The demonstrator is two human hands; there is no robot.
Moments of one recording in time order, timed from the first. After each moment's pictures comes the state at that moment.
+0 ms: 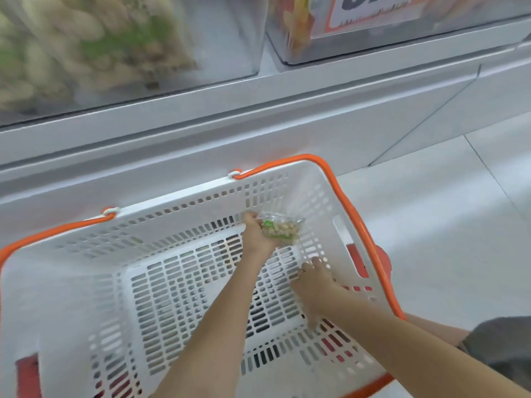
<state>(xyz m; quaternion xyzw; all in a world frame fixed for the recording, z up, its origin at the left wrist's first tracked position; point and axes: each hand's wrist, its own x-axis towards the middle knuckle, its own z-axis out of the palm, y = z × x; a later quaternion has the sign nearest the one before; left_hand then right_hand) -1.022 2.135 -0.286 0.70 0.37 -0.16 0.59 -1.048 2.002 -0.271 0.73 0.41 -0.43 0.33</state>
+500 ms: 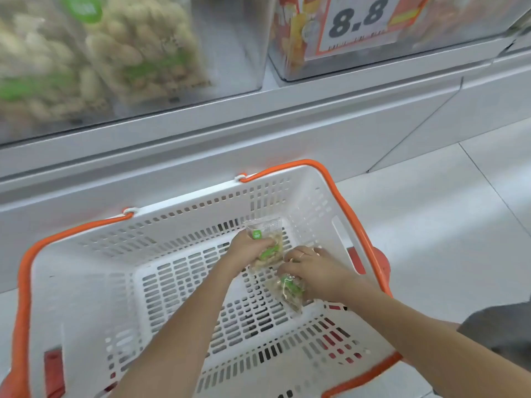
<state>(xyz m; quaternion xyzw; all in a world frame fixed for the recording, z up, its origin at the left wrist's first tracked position) -1.046 2.172 -0.271 0.72 0.31 -0.27 0.56 -1.032 1.990 -0.224 0.83 0.41 -0.38 0.01</state>
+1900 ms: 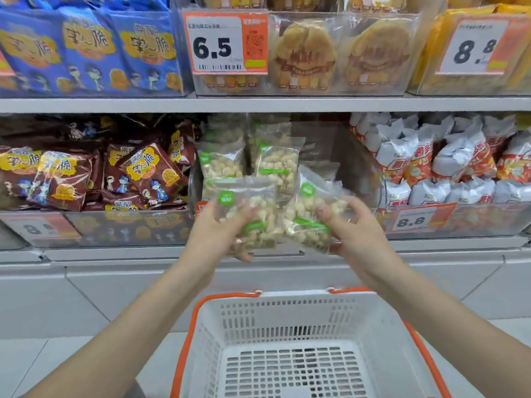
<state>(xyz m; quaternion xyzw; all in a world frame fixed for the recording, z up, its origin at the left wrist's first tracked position) -1.155 2.324 0.096 0.66 0.25 0.22 0.68 -1.044 2.153 0.090 0.63 0.17 -0.19 -0.74</state>
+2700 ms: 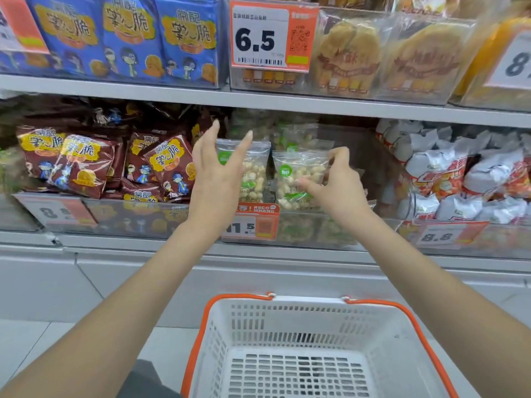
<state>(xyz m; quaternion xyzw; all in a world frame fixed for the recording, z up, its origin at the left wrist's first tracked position) -1.114 2.403 0.091 0.87 0.15 0.46 0.04 -1.003 2.237 0.118 0.86 0.30 0.04 -0.40</state>
